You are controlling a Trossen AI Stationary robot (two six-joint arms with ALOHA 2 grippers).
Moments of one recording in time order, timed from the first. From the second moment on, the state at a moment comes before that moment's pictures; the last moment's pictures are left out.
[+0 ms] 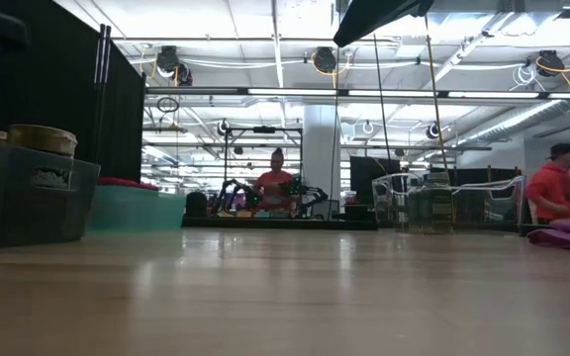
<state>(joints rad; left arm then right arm) -0.87 1.73 1.17 -0.97 -0.30 -0.67 0.48 1.72 1.43 -0.73 0.68 0.47</state>
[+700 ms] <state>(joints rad) -0.80 1.73 1.17 -1.12 -0.45 -0.70 0.48 1.72 1.43 -0.73 0.68 0.46</state>
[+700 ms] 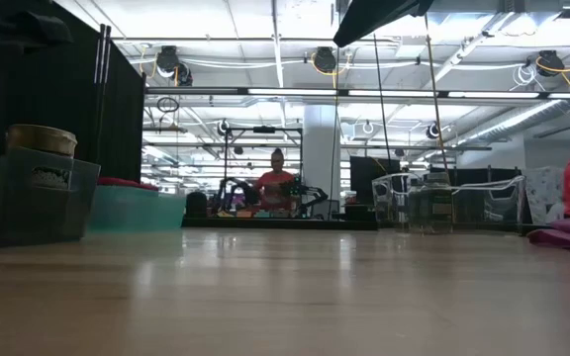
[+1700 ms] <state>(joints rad) -0.77 1.71 1.15 -1.16 -0.34 -0.67 0.48 1.72 1.43 -0.73 0.68 0.48</state>
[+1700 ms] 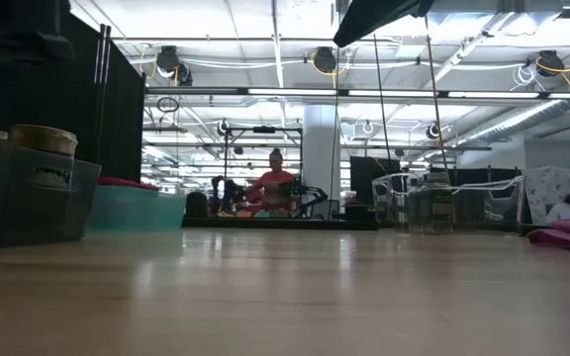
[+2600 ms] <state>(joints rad) -0.75 1.70 1.17 -1.17 -0.40 -0.62 0.48 1.72 1.43 -0.73 0.68 0.45</state>
